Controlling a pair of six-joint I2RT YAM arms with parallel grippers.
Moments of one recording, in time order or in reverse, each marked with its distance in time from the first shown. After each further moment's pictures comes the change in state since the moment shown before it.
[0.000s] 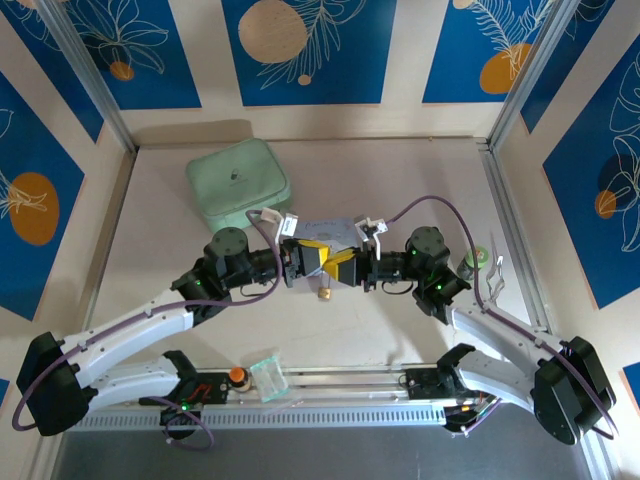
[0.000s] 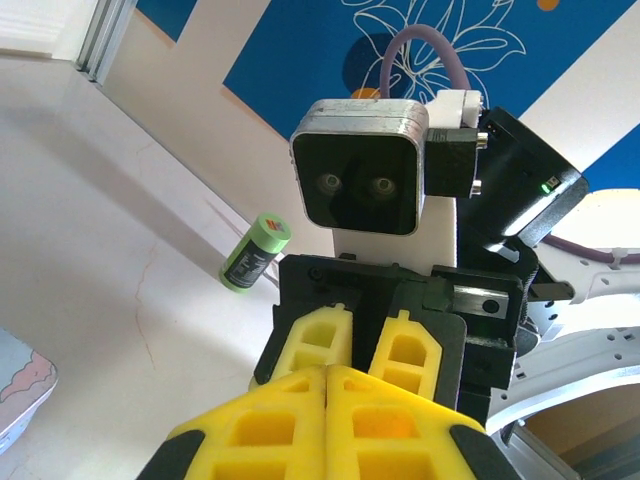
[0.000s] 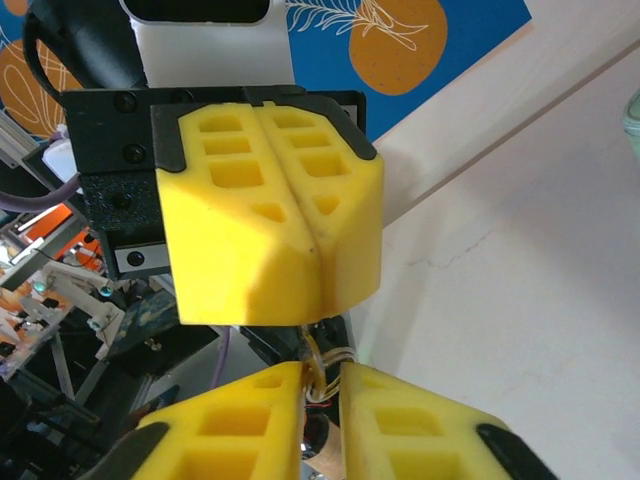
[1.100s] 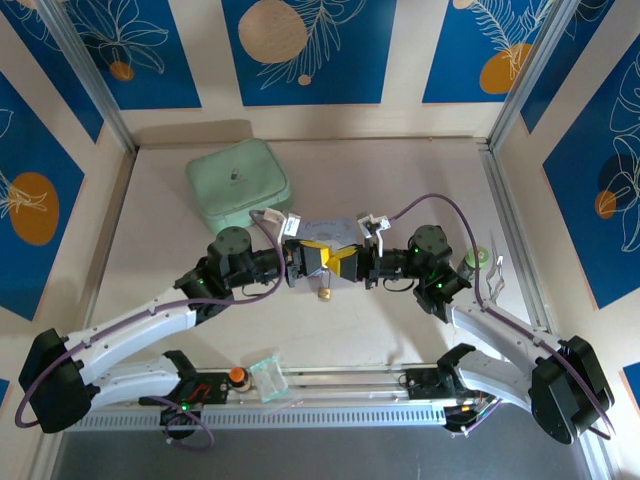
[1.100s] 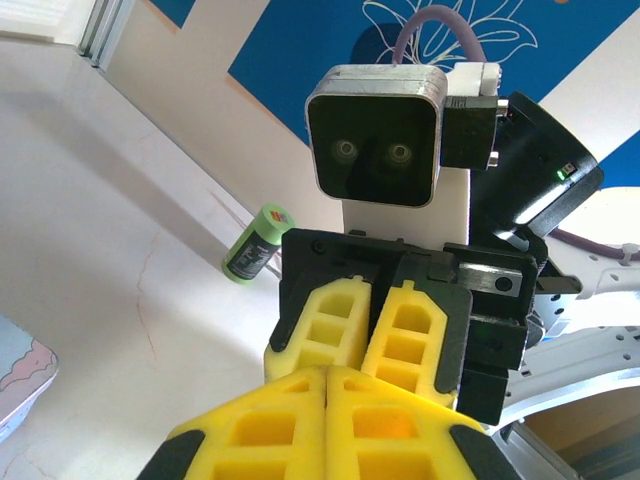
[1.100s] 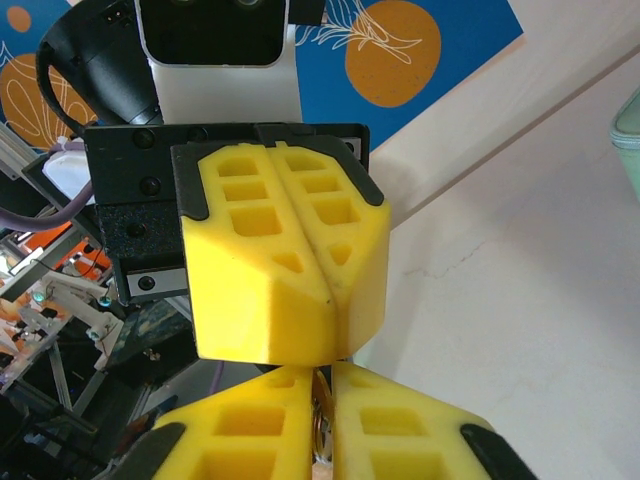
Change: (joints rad) left arm 0.001 0.020 0.000 0.001 0.003 -0.013; right arm -0.027 0.010 0.000 0.032 -0.014 0.026
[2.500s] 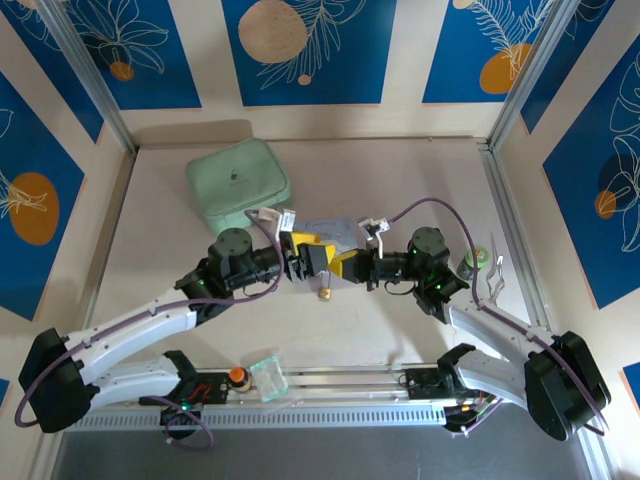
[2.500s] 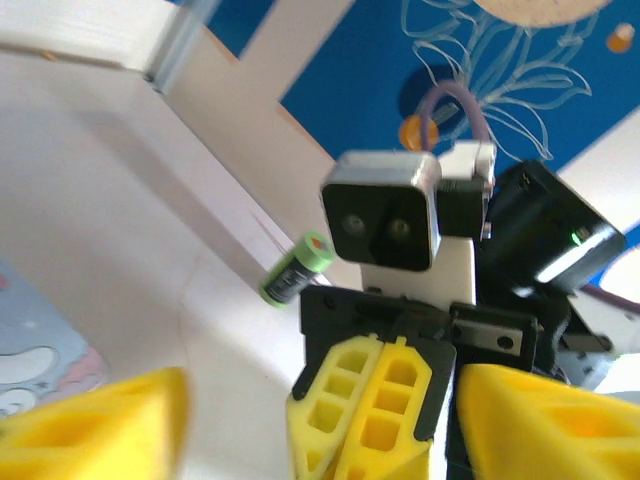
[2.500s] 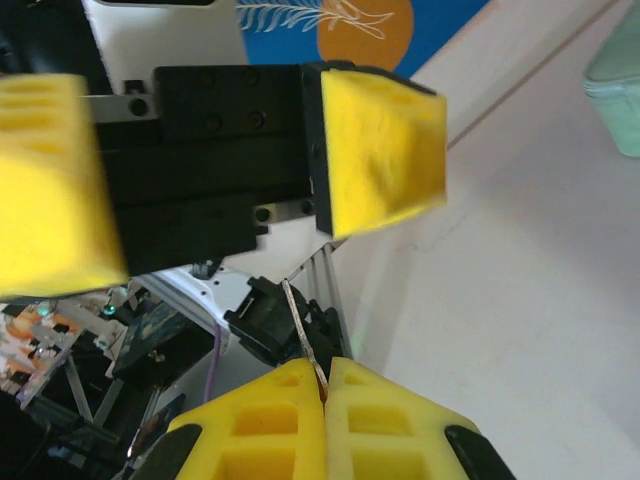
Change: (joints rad) left arm 0.000 -0.014 -0.014 0.000 -0.167 -0.042; right arm -0.037 0.027 -0.047 0.000 -0.007 0.037
